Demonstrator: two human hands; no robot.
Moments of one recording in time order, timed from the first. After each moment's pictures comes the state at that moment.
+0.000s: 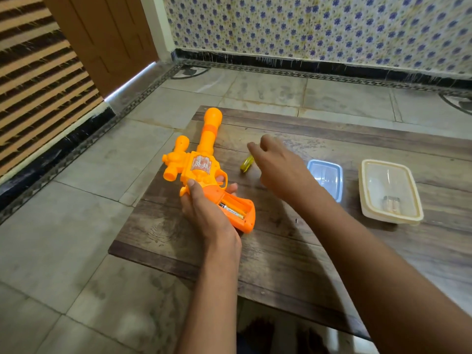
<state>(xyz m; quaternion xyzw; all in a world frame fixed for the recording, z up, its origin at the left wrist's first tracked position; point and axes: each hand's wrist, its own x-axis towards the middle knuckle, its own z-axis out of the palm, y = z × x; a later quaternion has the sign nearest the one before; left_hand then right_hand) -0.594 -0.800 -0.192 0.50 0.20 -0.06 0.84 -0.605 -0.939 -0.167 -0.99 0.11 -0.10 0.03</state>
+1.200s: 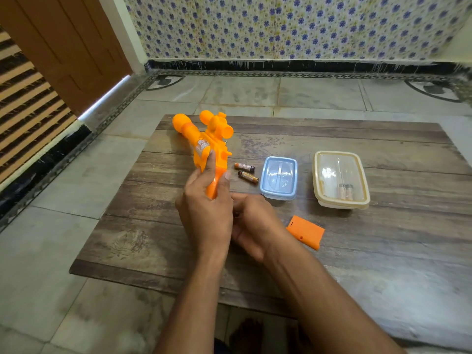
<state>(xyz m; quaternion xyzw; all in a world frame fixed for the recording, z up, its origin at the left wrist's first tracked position) -0.633 -0.833 -0.179 0.80 -0.19 0.13 0.56 -0.685 -0.891 -0.177 -0.36 0.28 -0.04 0.89</state>
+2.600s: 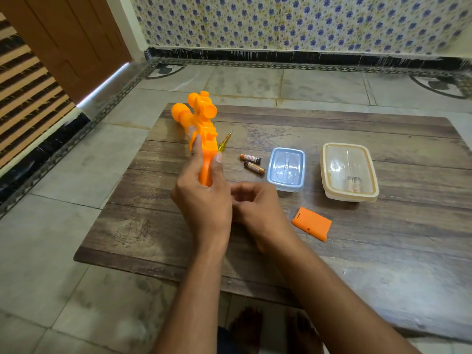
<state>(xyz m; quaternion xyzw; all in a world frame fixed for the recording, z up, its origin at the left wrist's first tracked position) -0.626 -0.828 -0.175 0.76 -0.15 0.16 0.61 -0.690 -0.886 -0.188 -0.62 0.27 -0.15 0.72</state>
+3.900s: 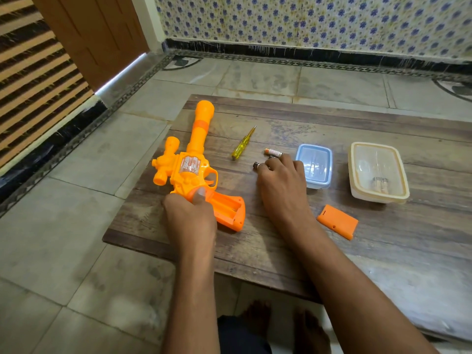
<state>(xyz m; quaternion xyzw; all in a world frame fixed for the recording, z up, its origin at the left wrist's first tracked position) -0.618 -0.756 -0.174 0.84 0.12 -0.05 0.53 -0.655 -0.909 -0.214 -0.96 0.21 -0.19 -0.05</state>
